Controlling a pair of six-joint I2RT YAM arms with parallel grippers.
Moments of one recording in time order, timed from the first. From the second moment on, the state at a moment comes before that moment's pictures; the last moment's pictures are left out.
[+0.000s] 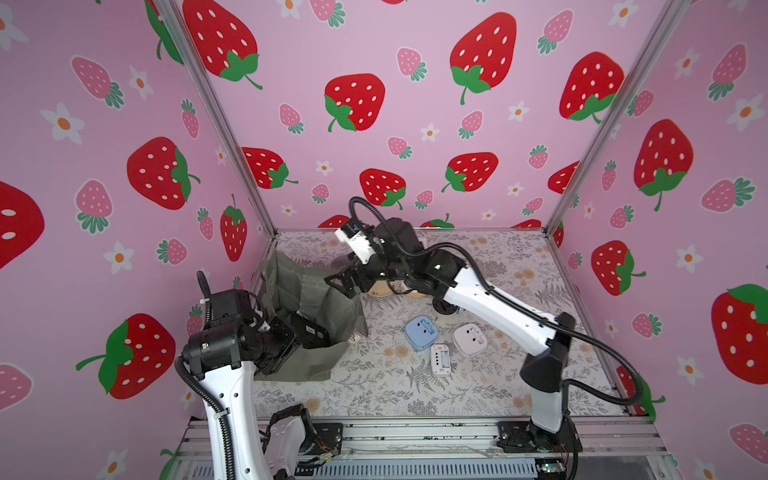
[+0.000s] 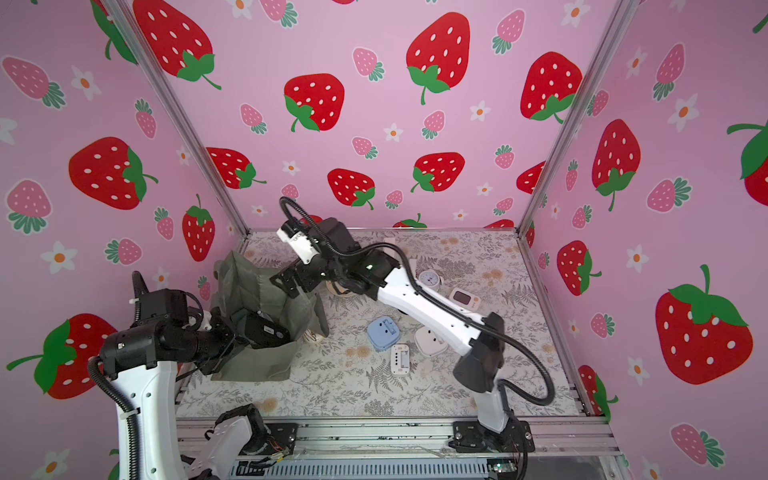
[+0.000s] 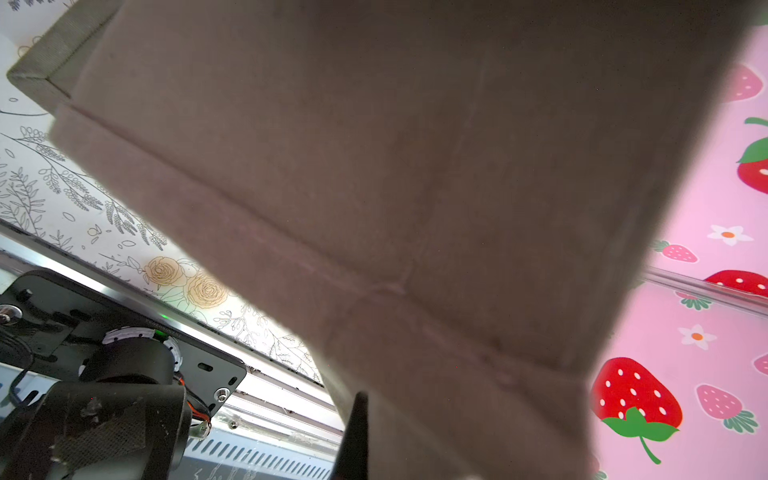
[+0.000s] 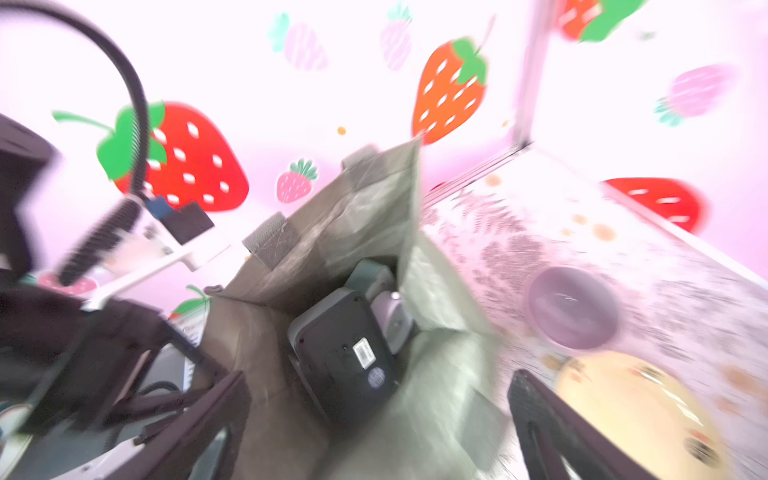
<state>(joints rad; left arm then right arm) 0.35 0.88 1.25 -1.55 0.40 -0.59 1.06 1.84 2.01 -0.53 -0.24 0.17</state>
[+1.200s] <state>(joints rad) 0.35 0.88 1.23 -1.52 0.43 -0.58 0.79 1.75 1.22 -0.73 -0.04 0.25</state>
